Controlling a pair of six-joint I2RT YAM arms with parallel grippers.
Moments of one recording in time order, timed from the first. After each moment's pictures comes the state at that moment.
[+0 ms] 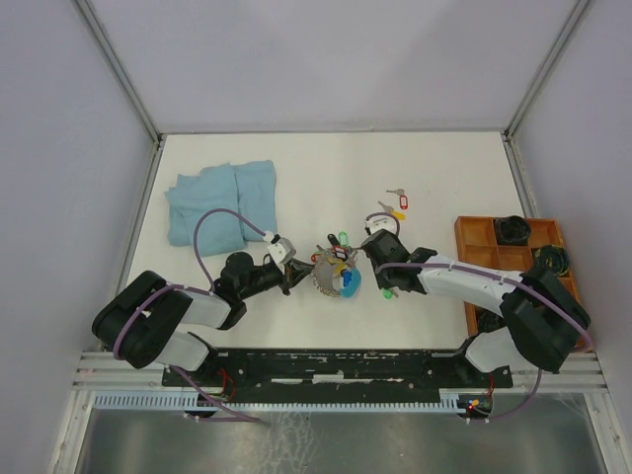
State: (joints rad) left arm -0.58 1.43 0.19 1.09 0.50 -0.01; right arm 0.78 1.41 0.74 -0.41 0.33 0.40
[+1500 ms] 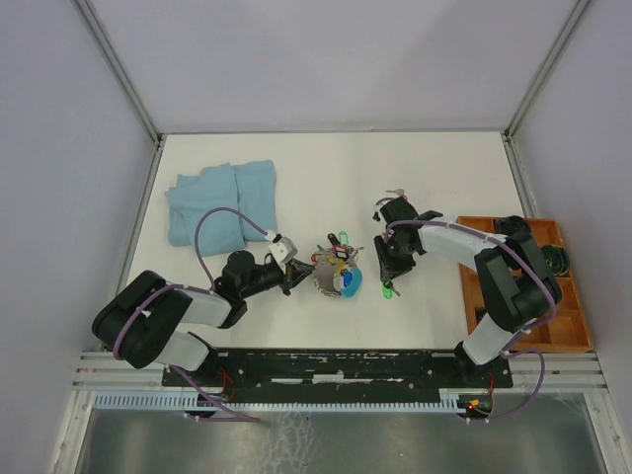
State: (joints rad) left arm -0.58 1.43 0.20 1.05 0.51 -0.01; right arm 0.48 1.66 0.95 -0.59 -0.13 0.25
